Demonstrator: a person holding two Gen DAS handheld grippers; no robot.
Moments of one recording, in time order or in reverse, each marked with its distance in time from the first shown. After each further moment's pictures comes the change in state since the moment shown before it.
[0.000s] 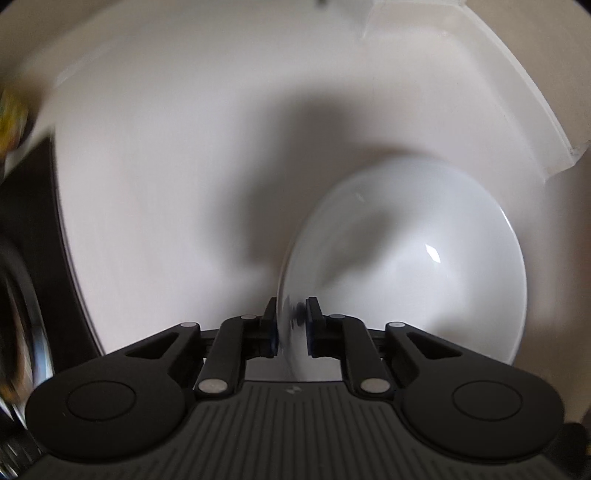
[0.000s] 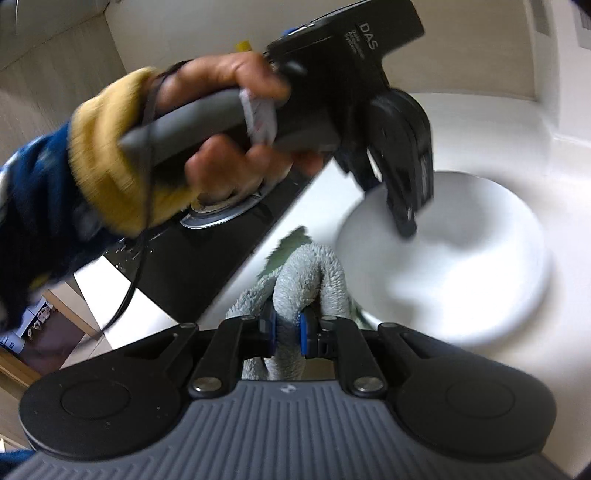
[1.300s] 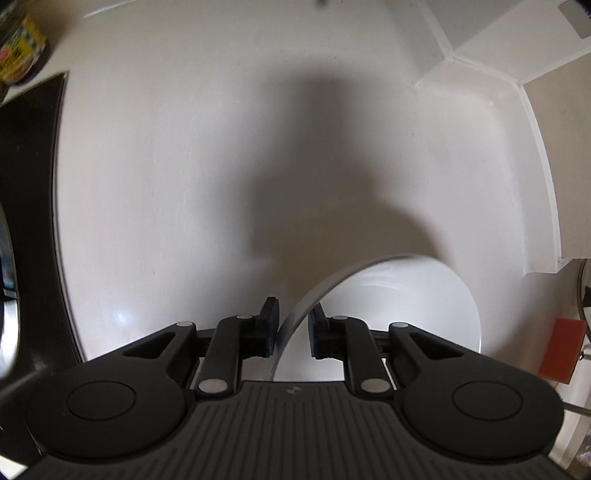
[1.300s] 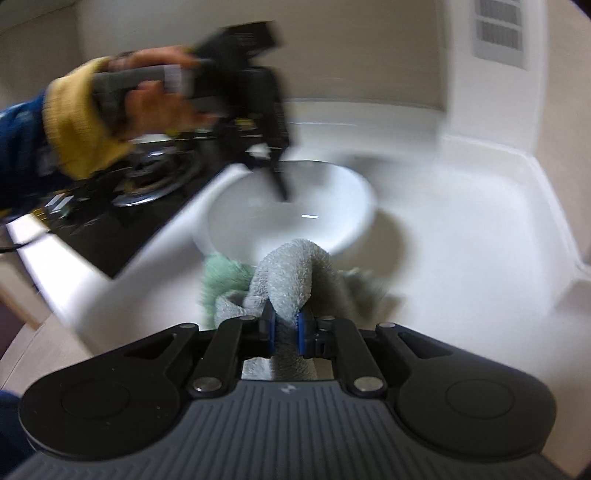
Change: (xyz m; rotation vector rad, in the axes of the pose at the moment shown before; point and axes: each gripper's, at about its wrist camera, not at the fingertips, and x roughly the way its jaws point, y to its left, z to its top) left arm -0.009 0.025 0.021 -0.246 0.068 -0.113; right arm -0.081 -0.041 -0.039 -0.055 -0.015 -0.100
